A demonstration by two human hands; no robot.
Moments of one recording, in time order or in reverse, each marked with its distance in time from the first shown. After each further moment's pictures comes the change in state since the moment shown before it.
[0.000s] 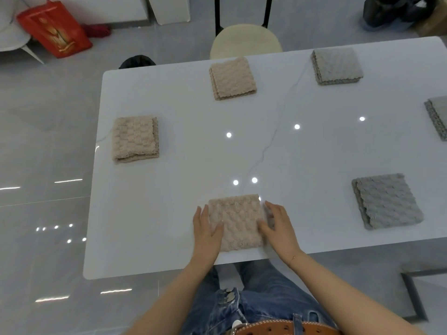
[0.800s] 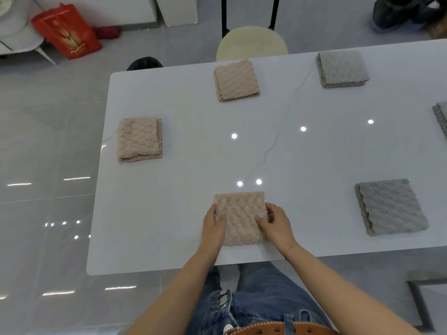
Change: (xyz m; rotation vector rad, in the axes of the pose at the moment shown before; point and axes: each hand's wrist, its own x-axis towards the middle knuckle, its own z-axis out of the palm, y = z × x) left_hand 0.016 0.023 0.011 -0.313 -0.048 -0.248; right_hand 0.019 -0.015 -0.004 0.127 -0.044 0.153
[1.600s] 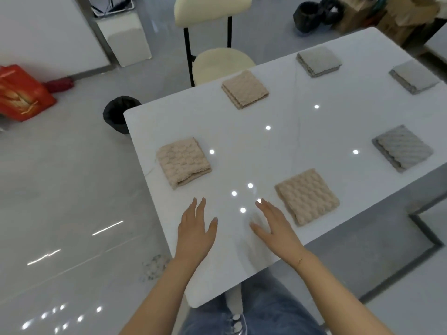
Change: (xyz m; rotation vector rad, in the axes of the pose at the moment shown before) left_hand 0.026 0.050 -0.304 0.944 -0.153 0.569; right_hand -0.094 -0.162 0.219 -0.148 0.178 -0.055
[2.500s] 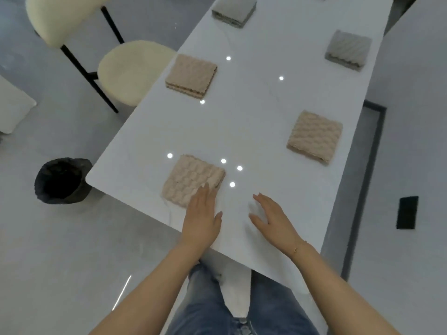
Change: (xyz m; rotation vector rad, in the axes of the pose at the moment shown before) left_hand 0.169 -0.079 -0.107 0.503 -0.376 0.785; right_hand 0.062 -0.133 0.141 0.323 0.350 0.490
